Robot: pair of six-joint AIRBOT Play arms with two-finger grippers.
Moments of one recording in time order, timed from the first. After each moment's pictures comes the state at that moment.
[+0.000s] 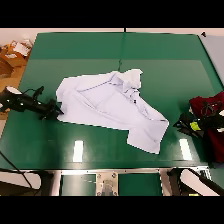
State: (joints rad) left arm 0.30 -1.63 0.99 0.90 -1.26 -1.27; right arm -0.51 -1.08 0.62 -1.18 1.16 1.58
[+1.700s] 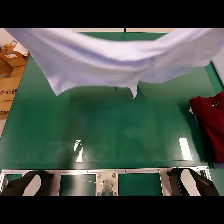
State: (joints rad) left arm 0.27 -0.83 1.74 0.74 -1.21 -1.22; right arm -0.54 -0.72 1.39 -0.15 1.15 1.14
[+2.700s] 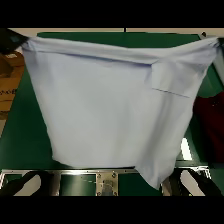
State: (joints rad) left arm 0.27 -1.08 1.40 0.72 -1.14 -1.17; right arm -0.43 -0.87 0.98 -0.34 0.75 1.05
